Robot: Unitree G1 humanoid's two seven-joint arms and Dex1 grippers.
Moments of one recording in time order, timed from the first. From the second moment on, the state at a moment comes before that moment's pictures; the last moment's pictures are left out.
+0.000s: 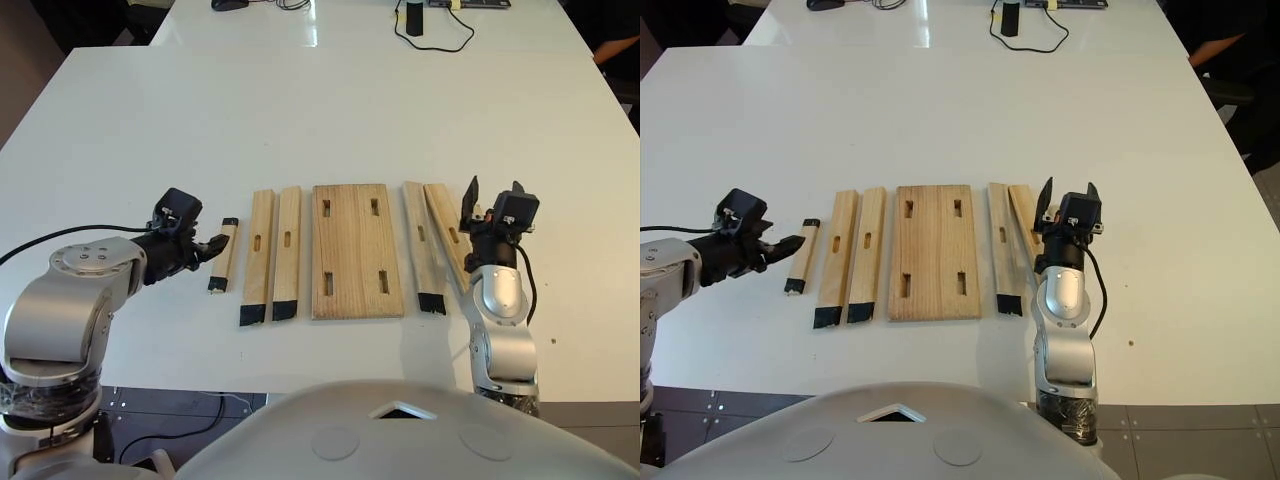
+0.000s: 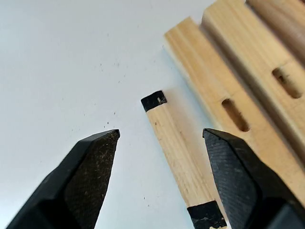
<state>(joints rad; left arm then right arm) 0.02 0.78 0.20 -0.72 -0.35 1.47 -0.50 0.26 0.06 0.04 -0.43 -0.12 0.20 -0.19</state>
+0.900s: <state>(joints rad) 0.10 0.73 0.18 -0.57 -0.40 1.44 -0.47 0.26 0.06 0.03 -0.43 -0.12 0.21 -0.19</state>
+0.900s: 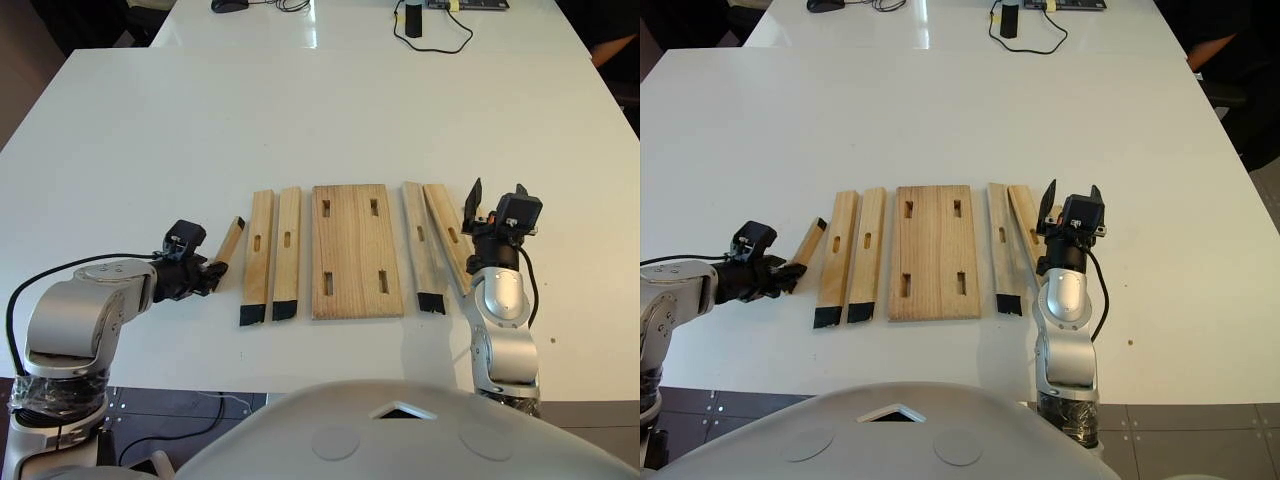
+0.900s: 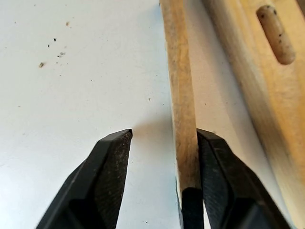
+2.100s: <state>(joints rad) -0.33 0.33 -0.10 -0.41 -0.21 0.10 -0.53 -0.29 -0.38 -0.19 -0.66 1.14 0.68 0.34</state>
